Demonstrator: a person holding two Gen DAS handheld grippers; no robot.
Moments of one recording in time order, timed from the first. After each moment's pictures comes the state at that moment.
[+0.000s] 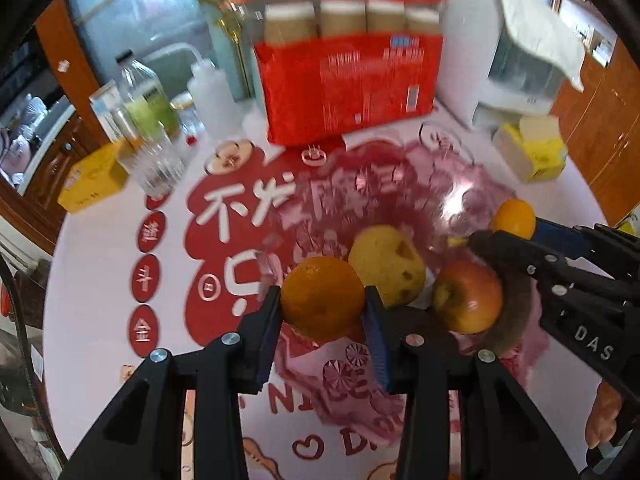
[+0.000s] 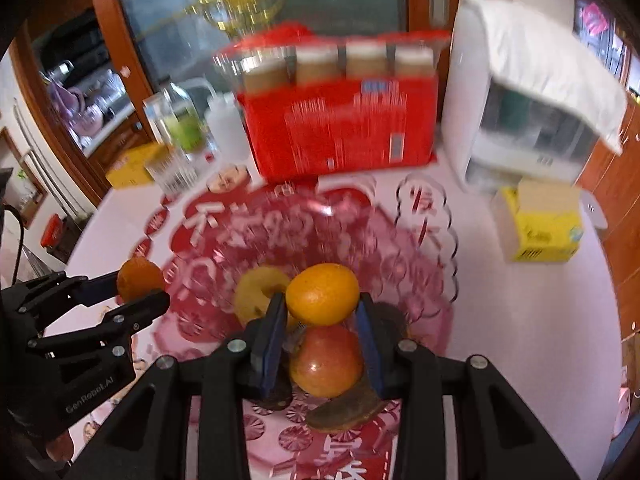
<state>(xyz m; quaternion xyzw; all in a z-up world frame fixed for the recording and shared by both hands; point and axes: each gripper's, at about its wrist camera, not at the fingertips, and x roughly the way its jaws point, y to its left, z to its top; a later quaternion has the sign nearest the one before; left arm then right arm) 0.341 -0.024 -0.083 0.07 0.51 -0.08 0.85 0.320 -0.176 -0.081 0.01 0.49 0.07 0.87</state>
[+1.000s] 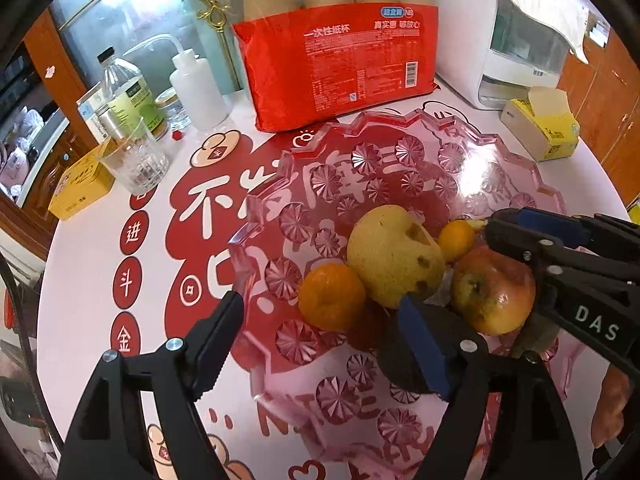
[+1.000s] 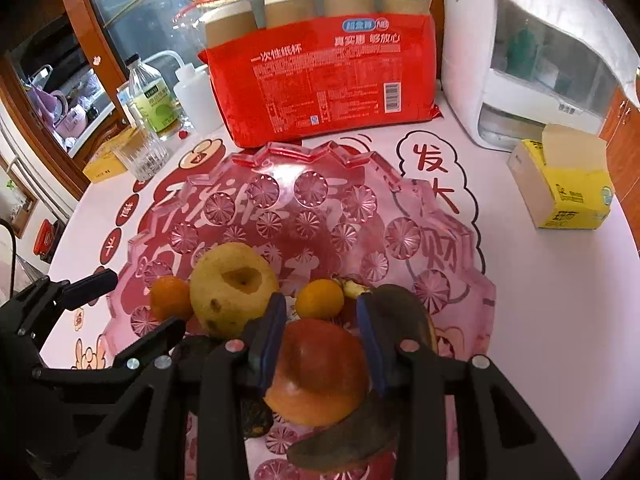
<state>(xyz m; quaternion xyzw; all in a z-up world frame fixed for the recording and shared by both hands) 0.342 -0.034 -0.112 0.09 0.50 -0.08 0.86 0.329 -0.186 -0.120 0.04 0.50 0.06 0.86</state>
